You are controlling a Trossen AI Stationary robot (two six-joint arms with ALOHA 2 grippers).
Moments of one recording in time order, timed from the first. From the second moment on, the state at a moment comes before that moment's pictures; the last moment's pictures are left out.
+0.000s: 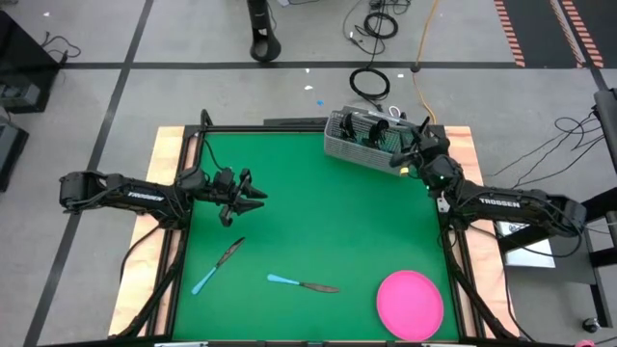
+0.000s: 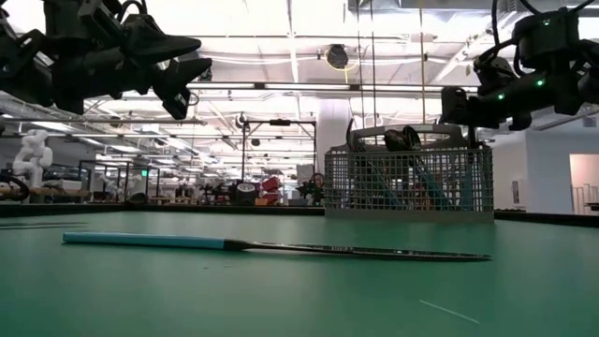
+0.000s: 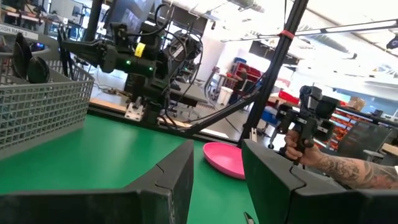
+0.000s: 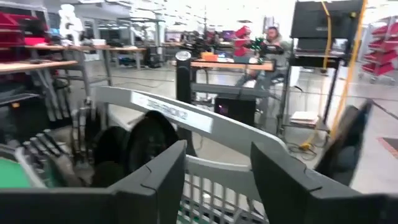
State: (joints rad) left arm 0.25 1.05 0.11 1.10 0.48 -0.38; right arm -0.50 0.79 0.12 0.70 0.72 0.03
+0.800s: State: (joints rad) left arm 0.09 1.05 0.21 0.64 0.42 -0.41; right arm -0.12 0.85 0.55 0.30 0.39 -0.14
